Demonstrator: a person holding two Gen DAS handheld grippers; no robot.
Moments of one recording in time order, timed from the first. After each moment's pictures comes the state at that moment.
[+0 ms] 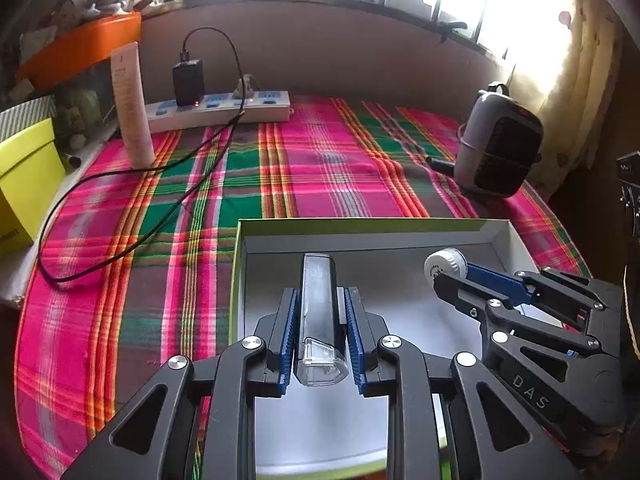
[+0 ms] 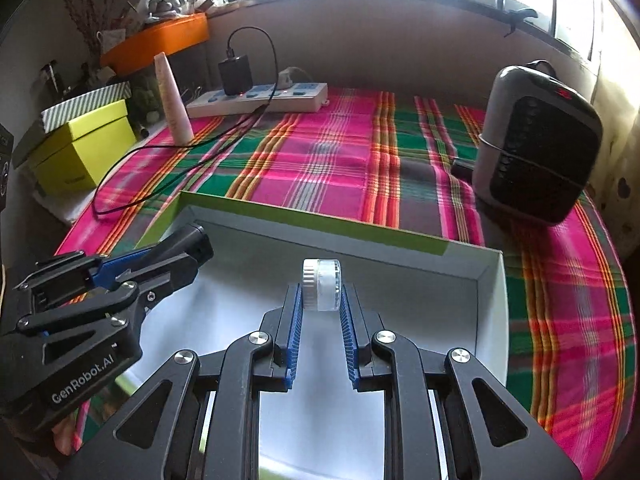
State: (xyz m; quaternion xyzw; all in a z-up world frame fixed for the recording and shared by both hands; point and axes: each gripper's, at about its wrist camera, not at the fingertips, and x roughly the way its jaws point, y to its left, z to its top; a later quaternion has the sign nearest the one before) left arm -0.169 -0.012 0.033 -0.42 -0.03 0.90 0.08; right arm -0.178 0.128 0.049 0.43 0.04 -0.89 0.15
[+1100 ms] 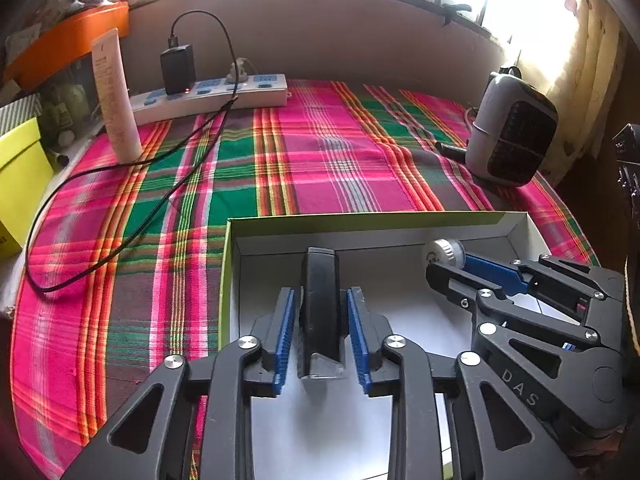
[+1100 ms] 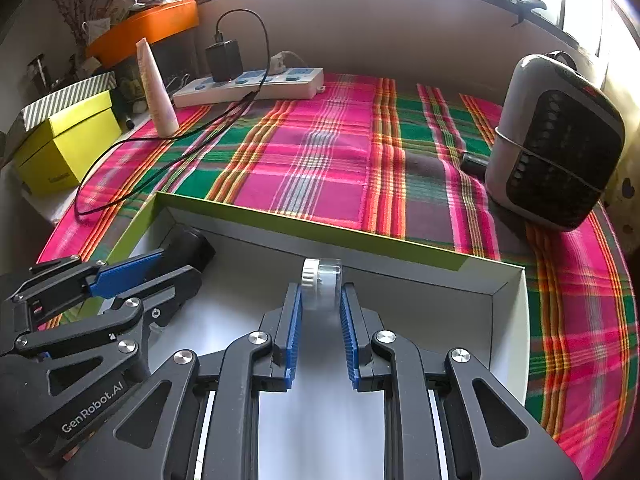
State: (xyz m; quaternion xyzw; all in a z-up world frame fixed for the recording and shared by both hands) left arm -0.187 -0.009 0.020 -0.44 -0.02 0.90 0.08; right arm -0.196 0.119 0.037 0.45 0.04 -0.88 0.14
